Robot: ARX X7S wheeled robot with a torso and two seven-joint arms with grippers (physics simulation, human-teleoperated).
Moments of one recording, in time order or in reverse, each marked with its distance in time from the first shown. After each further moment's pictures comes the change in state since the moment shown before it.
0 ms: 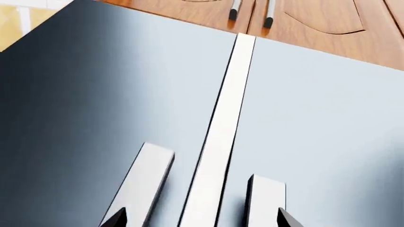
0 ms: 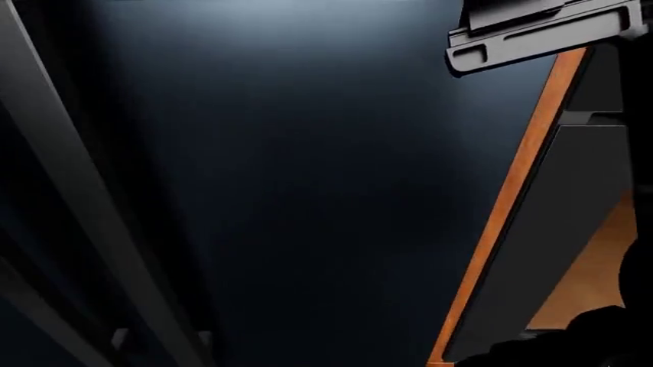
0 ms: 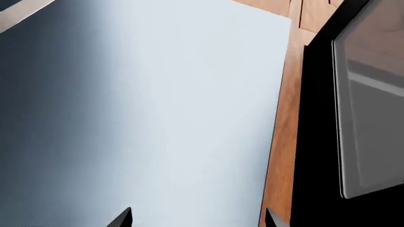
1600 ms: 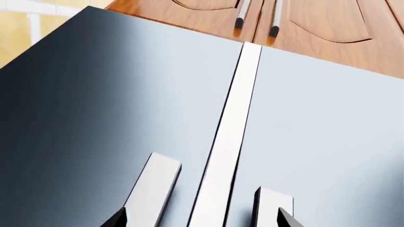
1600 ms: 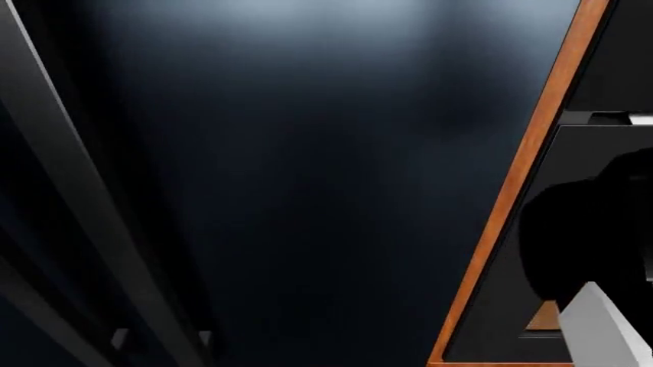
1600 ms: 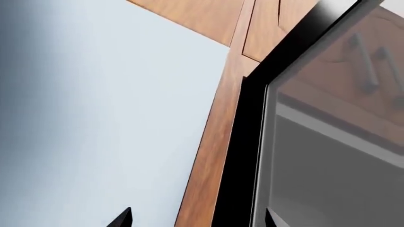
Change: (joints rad) left arm -0.009 -0.044 0.014 -0.017 -0.012 0.048 -0.032; right arm 0.645 0.048 0.063 0.436 -0.298 0.163 -0.329
